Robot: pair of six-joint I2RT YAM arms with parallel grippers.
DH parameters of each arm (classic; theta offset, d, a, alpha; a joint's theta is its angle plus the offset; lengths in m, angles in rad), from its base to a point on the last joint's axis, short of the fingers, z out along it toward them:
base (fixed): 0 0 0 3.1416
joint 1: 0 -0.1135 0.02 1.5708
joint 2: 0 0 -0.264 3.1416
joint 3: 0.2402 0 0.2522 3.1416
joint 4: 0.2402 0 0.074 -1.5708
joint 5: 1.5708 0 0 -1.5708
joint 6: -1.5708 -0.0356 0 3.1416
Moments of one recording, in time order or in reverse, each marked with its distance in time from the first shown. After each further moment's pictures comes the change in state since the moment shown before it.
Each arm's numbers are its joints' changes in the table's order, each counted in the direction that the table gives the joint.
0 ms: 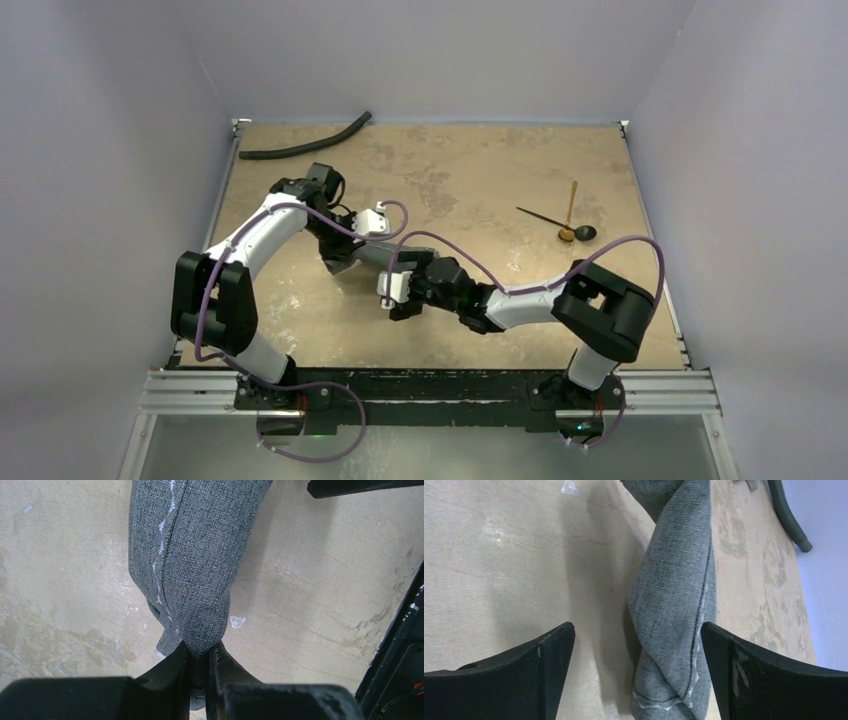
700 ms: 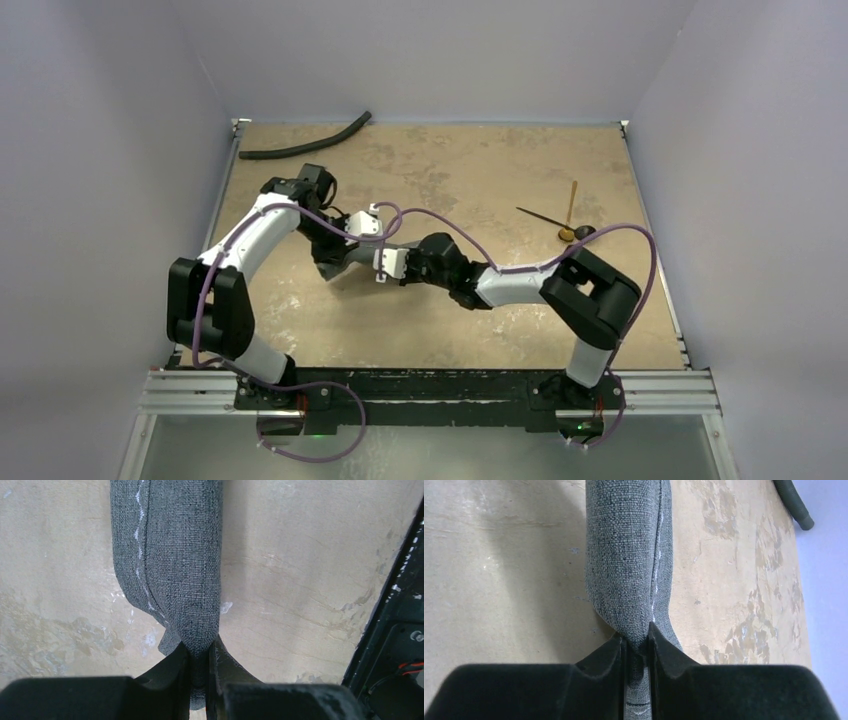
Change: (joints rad) left arm -0.038 -0.030 0.001 0.076 0.015 -0.053; right arm 0.089 0.111 0.153 0.120 0.008 0.042
